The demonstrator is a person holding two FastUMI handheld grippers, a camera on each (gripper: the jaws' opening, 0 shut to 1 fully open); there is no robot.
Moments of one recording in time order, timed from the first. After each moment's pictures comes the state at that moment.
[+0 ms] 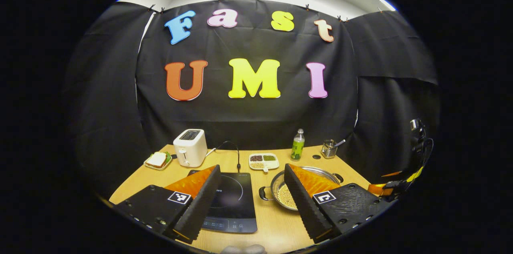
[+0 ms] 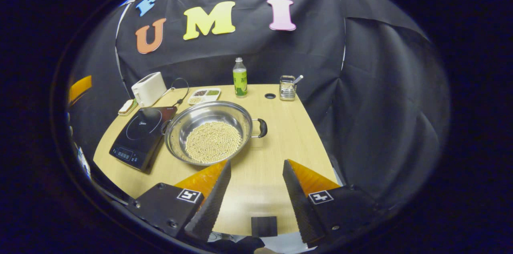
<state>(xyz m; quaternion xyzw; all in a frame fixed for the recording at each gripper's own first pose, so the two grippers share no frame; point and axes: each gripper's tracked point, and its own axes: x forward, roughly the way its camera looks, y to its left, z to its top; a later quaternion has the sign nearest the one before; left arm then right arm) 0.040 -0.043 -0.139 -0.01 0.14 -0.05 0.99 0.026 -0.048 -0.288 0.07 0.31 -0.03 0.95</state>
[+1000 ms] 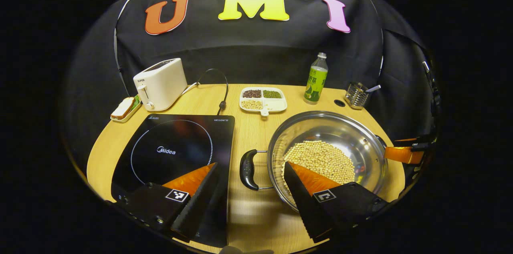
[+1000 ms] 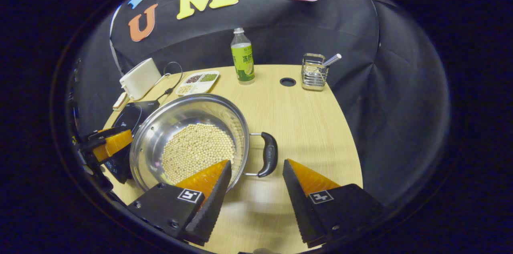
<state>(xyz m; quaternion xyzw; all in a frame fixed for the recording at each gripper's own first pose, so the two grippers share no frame) 0.158 -0.089 -0.355 -0.01 0.35 -0.02 0.94 0.203 -0.062 -0.370 0.08 0.38 0.05 0.92</state>
